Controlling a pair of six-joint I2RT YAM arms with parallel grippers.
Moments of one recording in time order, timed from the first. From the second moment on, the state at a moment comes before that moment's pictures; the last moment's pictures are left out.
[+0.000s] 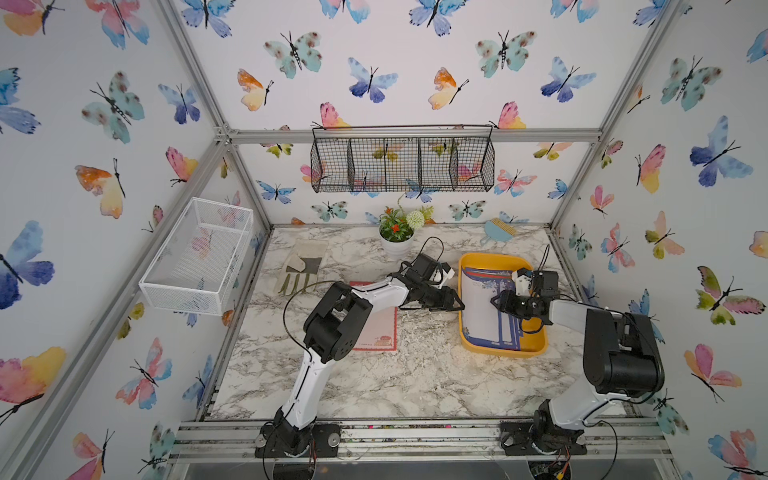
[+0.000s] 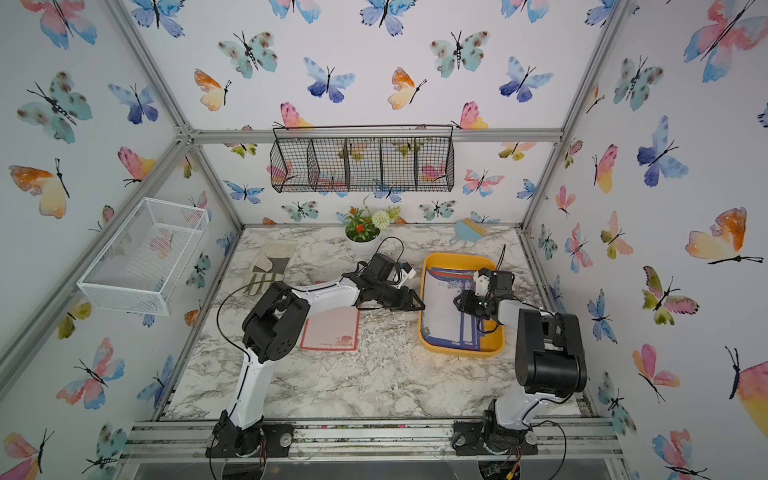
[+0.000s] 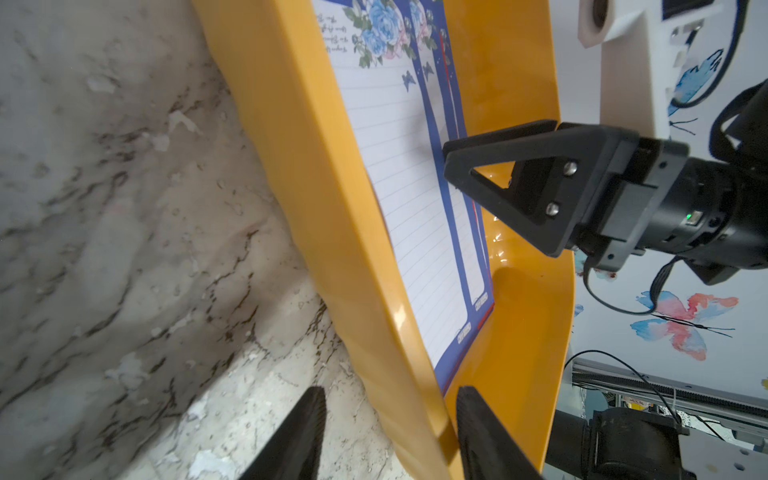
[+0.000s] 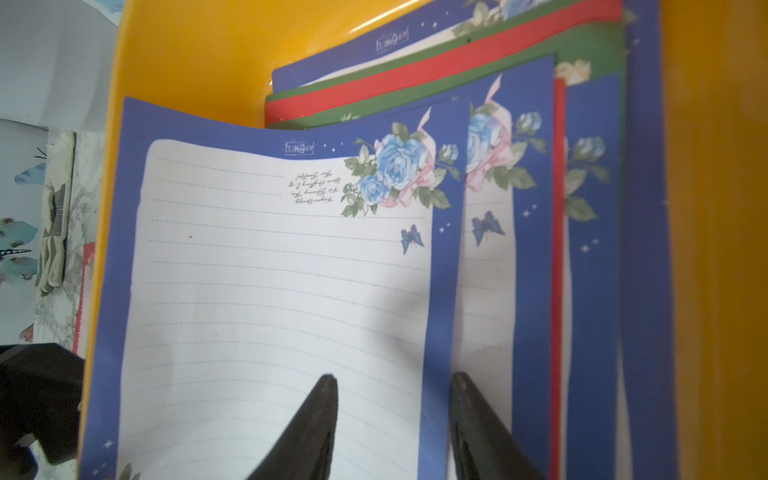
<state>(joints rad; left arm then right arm) -0.74 2.20 1.56 -0.18 0.68 -0.55 -0.06 1.66 0.77 -0.07 -0.48 0.24</state>
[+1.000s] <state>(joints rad) -0.74 2.21 1.56 -0.17 0.69 -0.55 -0.07 1.65 0.72 0.00 -0.69 0.34</state>
